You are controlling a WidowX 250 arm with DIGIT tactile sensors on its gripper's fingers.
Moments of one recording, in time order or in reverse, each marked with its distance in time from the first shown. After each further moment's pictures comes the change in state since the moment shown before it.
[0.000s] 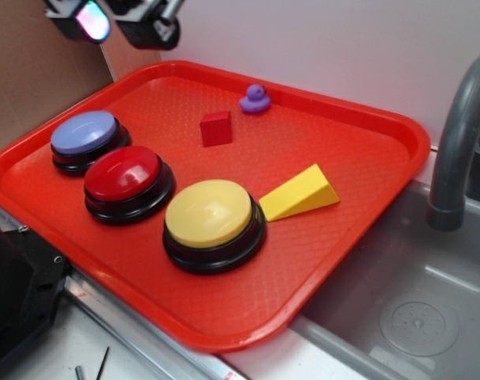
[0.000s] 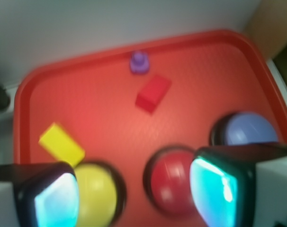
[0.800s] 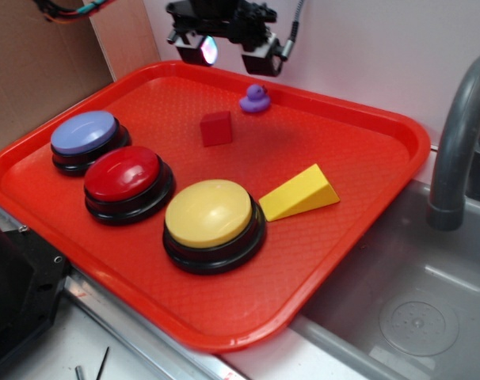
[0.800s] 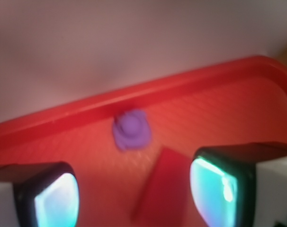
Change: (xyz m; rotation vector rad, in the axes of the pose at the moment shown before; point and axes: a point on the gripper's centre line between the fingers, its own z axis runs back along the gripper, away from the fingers) arm 0.085 0.005 -0.118 0.133 0.010 0.026
